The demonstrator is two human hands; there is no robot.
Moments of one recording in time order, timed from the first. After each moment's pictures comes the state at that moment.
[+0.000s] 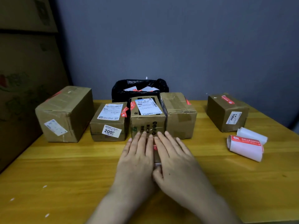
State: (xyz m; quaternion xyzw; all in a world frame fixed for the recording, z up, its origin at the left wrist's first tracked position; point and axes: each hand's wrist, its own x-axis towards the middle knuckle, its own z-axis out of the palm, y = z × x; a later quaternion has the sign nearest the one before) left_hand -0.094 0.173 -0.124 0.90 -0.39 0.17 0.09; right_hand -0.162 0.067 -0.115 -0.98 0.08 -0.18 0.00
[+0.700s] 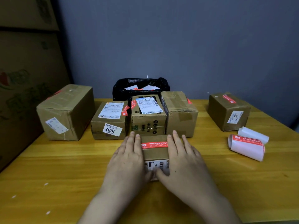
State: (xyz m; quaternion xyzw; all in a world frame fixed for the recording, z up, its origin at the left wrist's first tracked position) left_hand -0.090 0.186 -0.115 0.94 -0.33 0.08 0.07; right_hand -0.168 0.059 -0.109 -0.98 0.16 -0.08 0.05
